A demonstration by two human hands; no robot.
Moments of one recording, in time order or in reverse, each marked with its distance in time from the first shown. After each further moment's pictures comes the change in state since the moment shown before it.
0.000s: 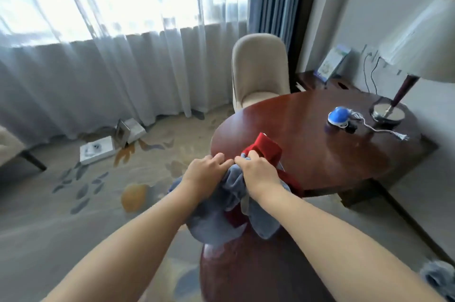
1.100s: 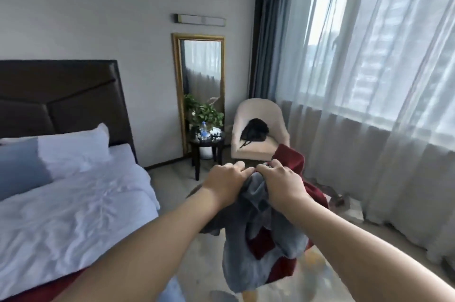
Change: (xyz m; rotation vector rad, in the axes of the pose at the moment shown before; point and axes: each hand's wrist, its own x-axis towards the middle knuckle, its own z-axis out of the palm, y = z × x) left_hand -0.472 -0.018 -0.214 0.338 0.041 -1.212; right_hand -0.196 -0.402 -0.125 0.083 0.074 -1.294
